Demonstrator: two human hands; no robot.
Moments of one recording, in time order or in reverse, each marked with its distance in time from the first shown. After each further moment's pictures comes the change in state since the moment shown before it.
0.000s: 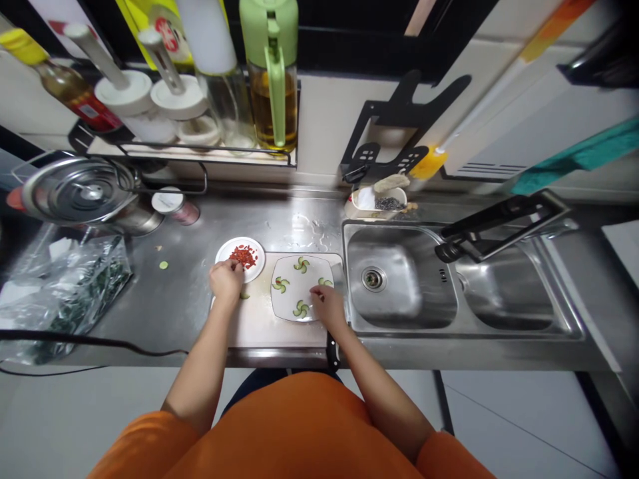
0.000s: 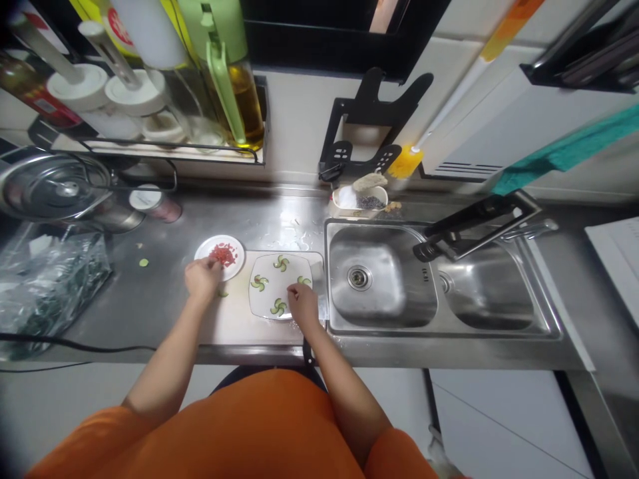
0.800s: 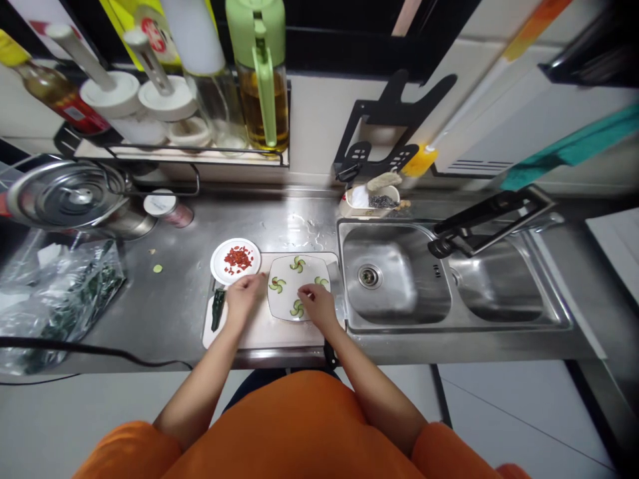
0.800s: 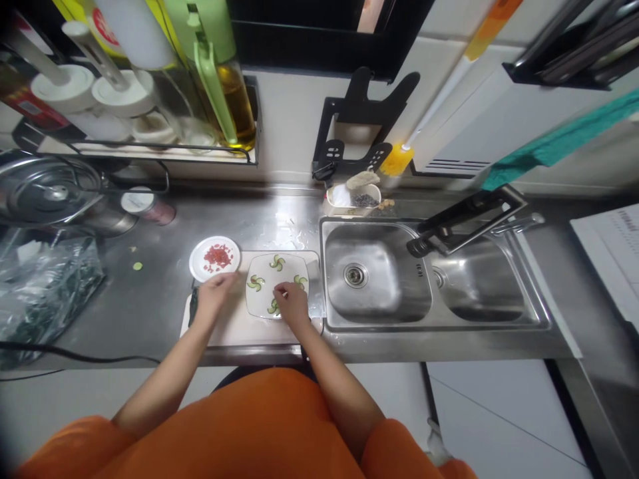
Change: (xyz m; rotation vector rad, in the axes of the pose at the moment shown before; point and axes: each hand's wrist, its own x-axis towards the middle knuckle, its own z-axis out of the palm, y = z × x) left_hand -0.069 0.037 -0.027 -0.825 -0.288 -0.140; right_hand -0.006 -0.023 0.004 0.143 -0.018 0.020
